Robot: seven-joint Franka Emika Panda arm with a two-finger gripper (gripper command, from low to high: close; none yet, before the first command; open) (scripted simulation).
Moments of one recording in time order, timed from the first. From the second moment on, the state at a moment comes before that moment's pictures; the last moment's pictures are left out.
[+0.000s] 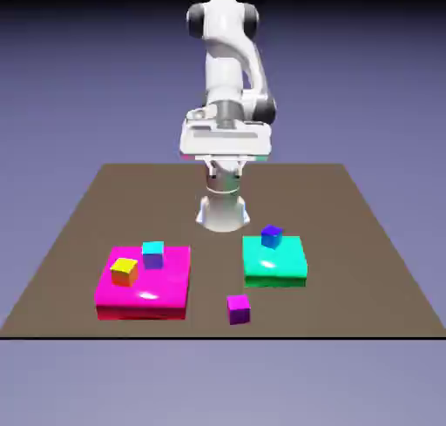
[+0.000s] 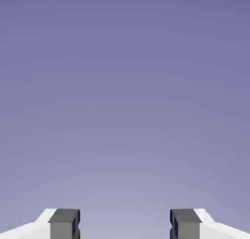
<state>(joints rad) 0.05 -0.53 -0.02 -2.79 -0.03 3.02 0.70</state>
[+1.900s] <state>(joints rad) 0.32 0.19 -0.77 -2.44 -0.64 2.62 -0.53</state>
